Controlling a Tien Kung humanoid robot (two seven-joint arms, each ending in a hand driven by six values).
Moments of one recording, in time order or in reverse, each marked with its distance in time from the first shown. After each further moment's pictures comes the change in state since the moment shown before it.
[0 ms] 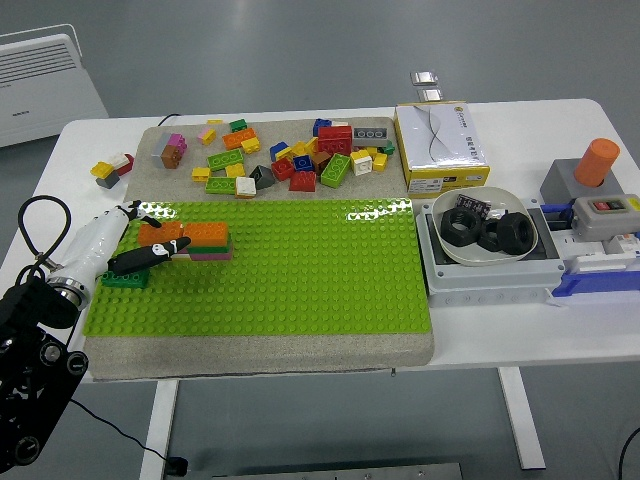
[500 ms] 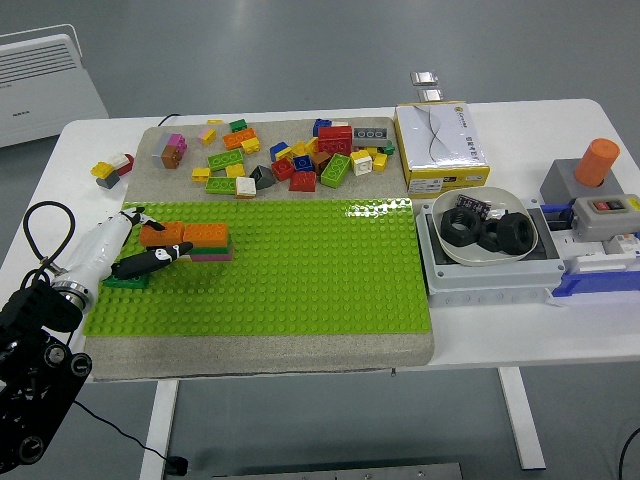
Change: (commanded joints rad) left arm -0.008 -0.009 0.014 0.046 -0.013 0.003 -0.006; right arm -0.002 0.001 -0.006 0.000 0.007 -0.001 -0.001
